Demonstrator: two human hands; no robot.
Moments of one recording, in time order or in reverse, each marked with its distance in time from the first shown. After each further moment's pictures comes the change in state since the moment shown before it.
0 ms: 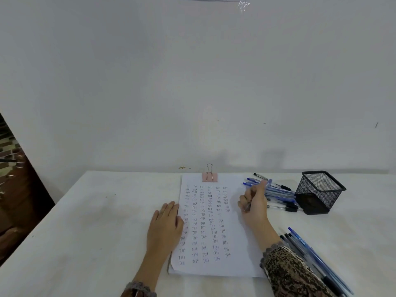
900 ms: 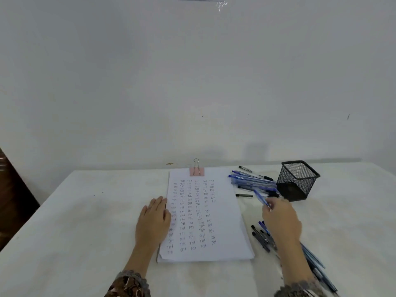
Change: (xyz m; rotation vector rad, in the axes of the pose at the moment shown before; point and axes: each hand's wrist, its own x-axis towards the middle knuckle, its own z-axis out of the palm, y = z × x) left_hand -0.001 0.000 -0.001 -0.052 -0.034 0.011; right_hand -0.076 -0.062 -0.061 -1.574 0.330 -0.185
